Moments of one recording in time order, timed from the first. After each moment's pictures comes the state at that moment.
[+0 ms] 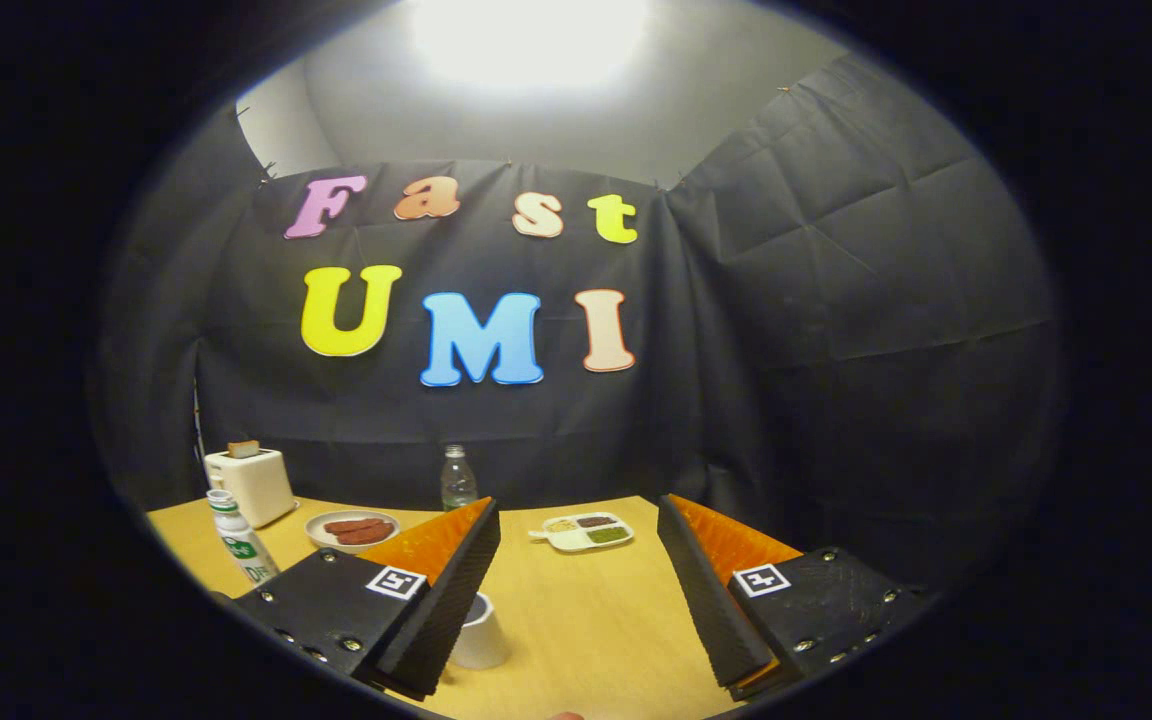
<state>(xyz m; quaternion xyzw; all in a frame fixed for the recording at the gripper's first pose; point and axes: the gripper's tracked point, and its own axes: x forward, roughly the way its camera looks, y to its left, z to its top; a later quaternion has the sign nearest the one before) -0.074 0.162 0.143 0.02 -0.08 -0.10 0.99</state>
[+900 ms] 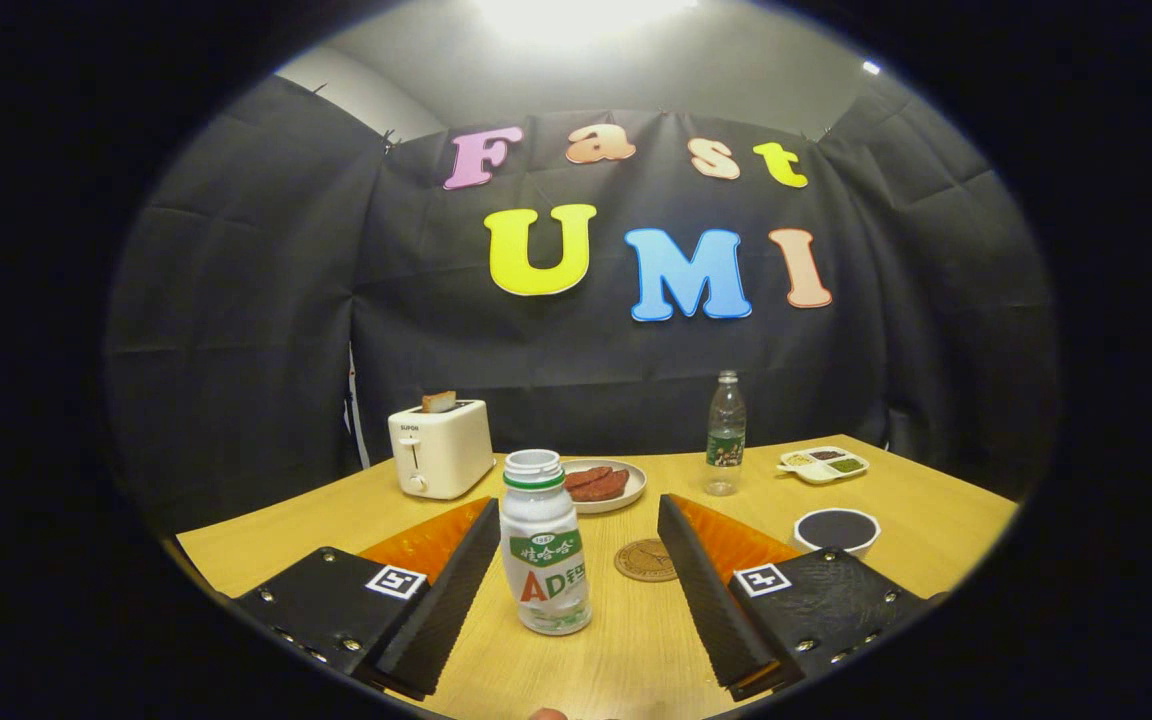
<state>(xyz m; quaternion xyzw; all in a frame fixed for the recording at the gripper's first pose) -0.024 0.436 0.065 0.01 0.01 0.08 1.00</state>
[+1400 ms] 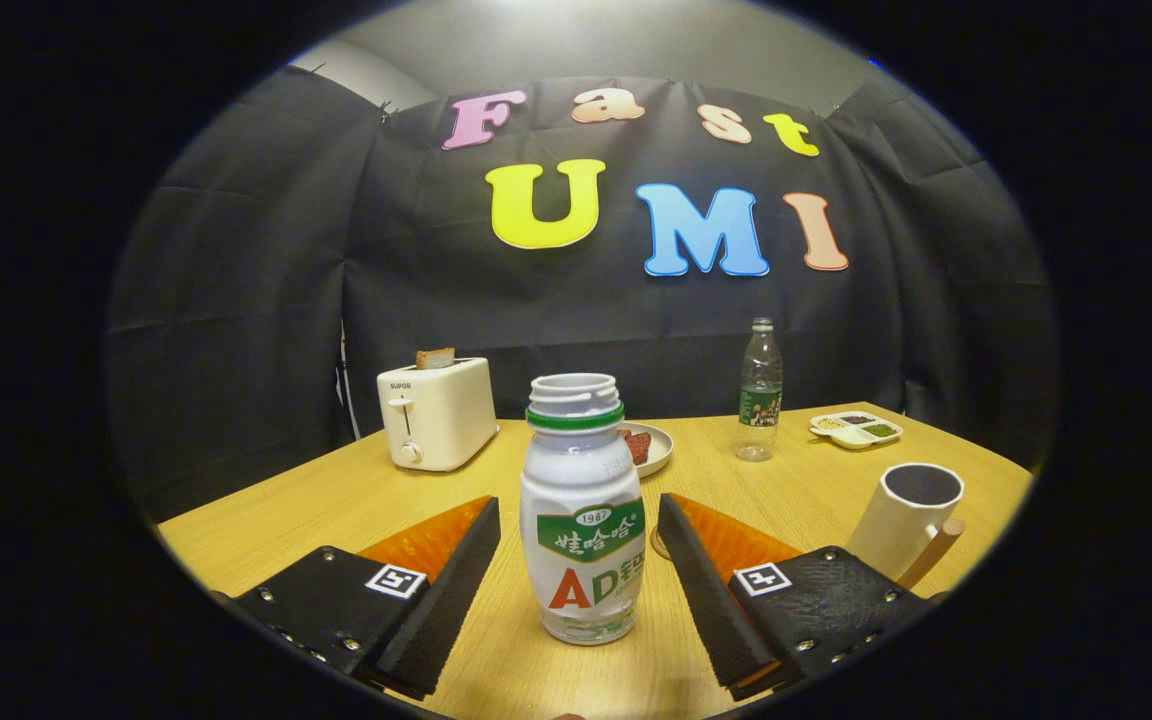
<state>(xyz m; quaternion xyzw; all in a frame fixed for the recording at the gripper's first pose) 0.027 0.468 0.017 0.02 0.04 0.08 1.00</state>
